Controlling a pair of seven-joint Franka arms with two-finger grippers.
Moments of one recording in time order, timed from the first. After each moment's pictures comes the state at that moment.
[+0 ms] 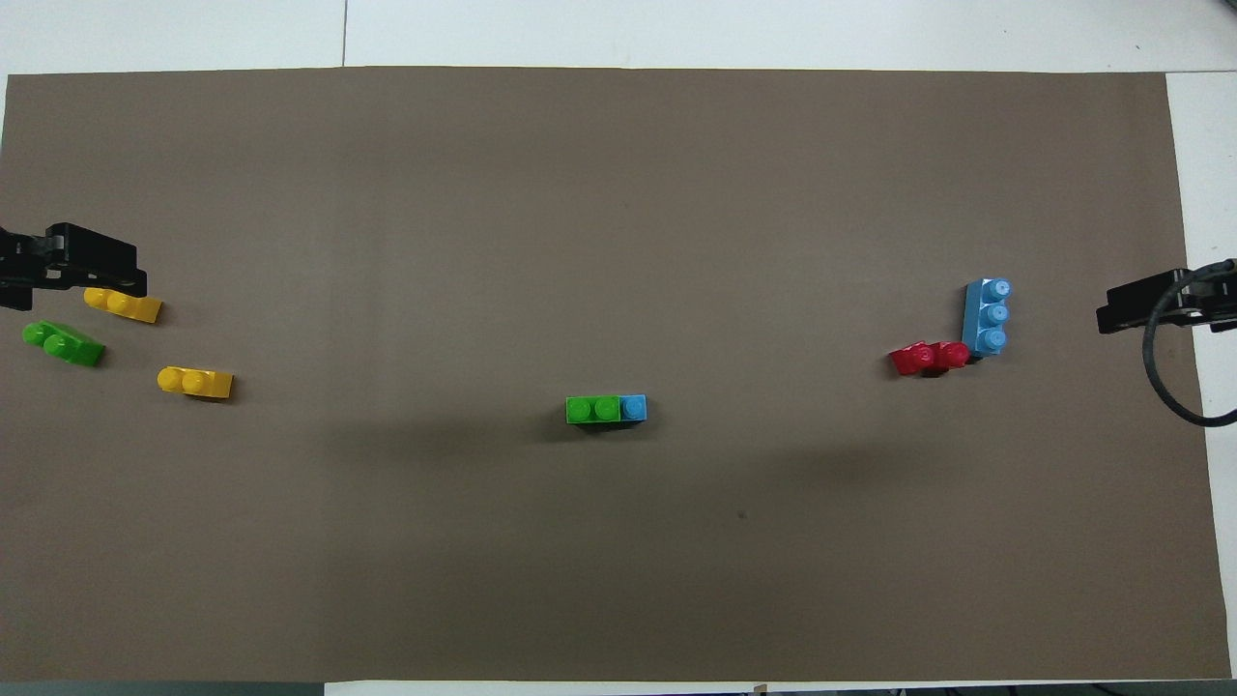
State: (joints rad) left arm 0.03 0.04 -0.08 -1.52 0.00 1.53 -0.08; right arm -0.01 -0.04 -0.05 -1.65 0.01 1.55 -0.05
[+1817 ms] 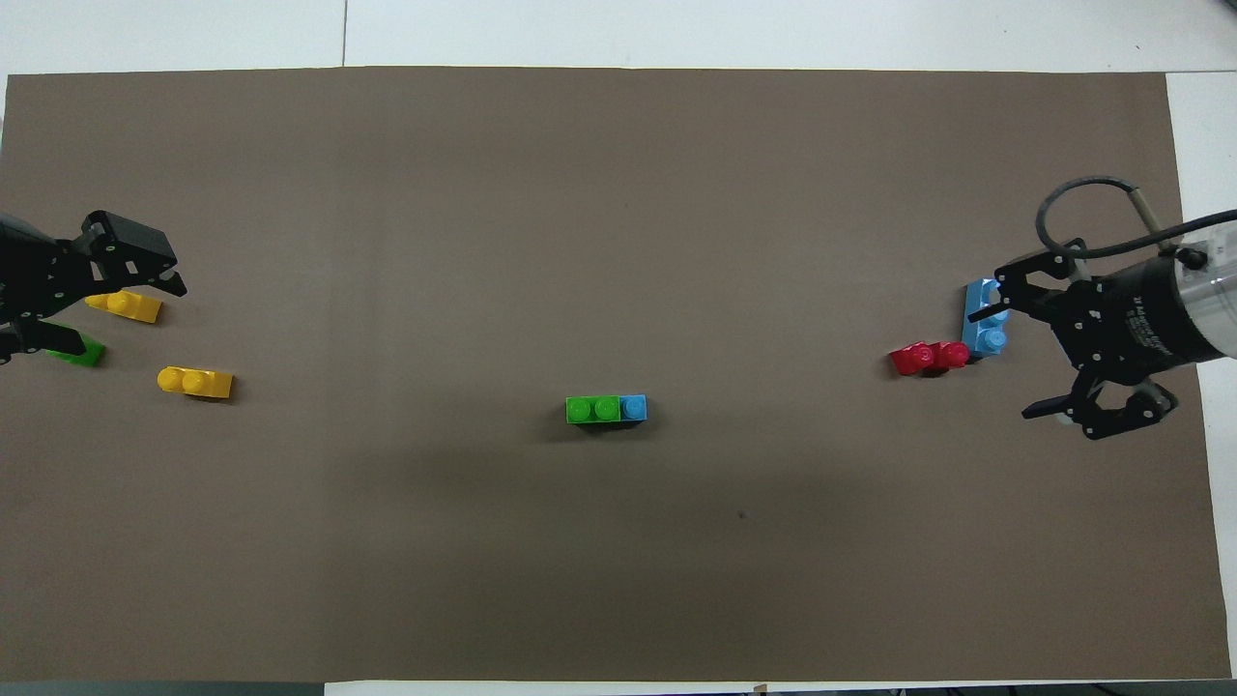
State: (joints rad) left arm 0.00 0.00 -0.09 -1.58 -0.03 1.53 -0.58; right arm 0.03 -0.07 -0.03 -1.80 0.34 1.57 1.13
